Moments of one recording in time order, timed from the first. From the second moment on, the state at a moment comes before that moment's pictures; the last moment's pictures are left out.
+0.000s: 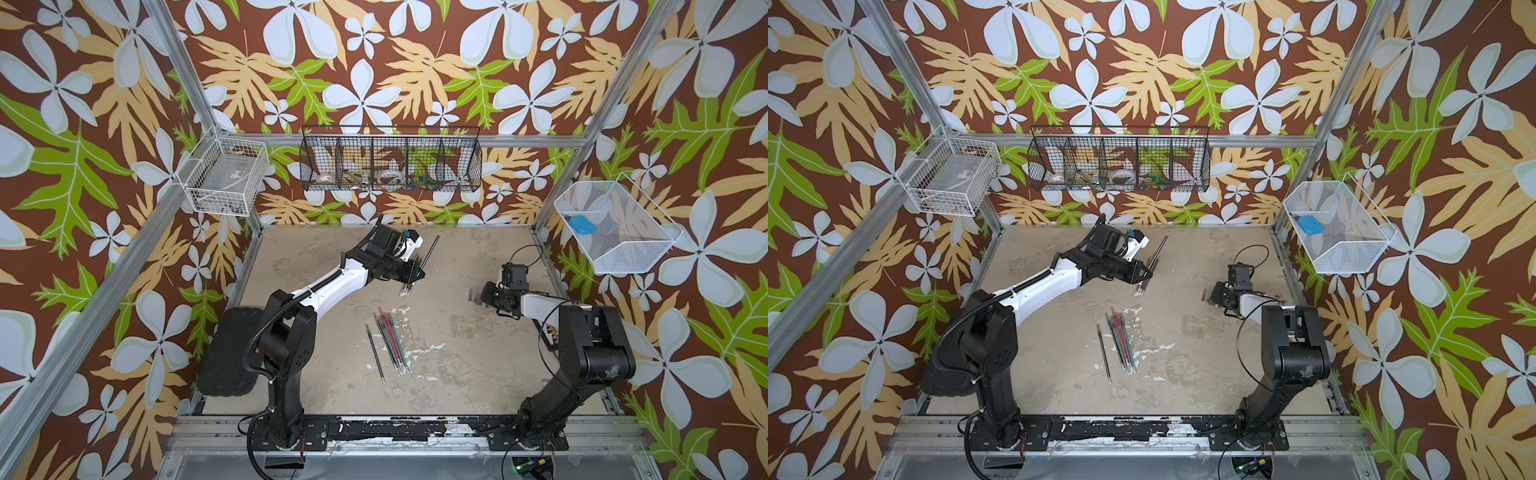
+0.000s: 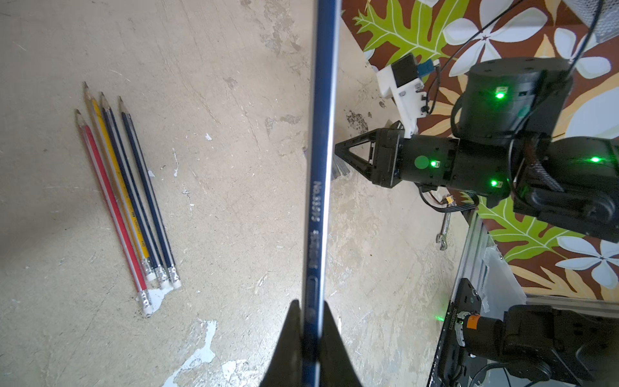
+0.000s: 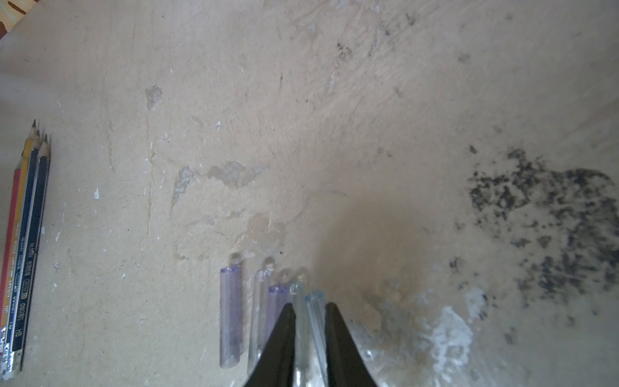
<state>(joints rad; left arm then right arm) -0.56 1.92 1.58 -0.42 0.53 -0.25 -0.01 1.71 0.85 -0.05 -0.08 0.43</state>
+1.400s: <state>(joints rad) -0.46 2.40 1.93 -0.61 0.37 -0.25 0.20 0.62 0.29 -0.15 -0.45 0.42</state>
